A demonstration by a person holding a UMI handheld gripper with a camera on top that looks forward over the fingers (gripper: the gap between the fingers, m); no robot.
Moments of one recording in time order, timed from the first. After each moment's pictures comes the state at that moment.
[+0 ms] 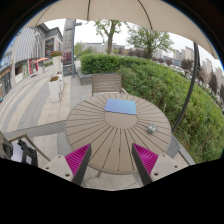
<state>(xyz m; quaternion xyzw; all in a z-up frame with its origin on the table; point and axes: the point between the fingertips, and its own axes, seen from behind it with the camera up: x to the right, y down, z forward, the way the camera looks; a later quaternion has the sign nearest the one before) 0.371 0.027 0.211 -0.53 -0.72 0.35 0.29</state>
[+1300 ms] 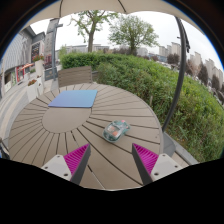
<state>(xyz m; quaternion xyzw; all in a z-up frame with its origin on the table) 0.120 0.221 0.012 -0.58 -0.67 0.33 0.32</state>
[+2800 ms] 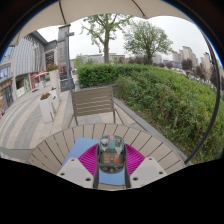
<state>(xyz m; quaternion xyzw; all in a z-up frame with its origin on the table) -0.139 0.055 0.143 -0.53 -0.68 0.42 0.28</state>
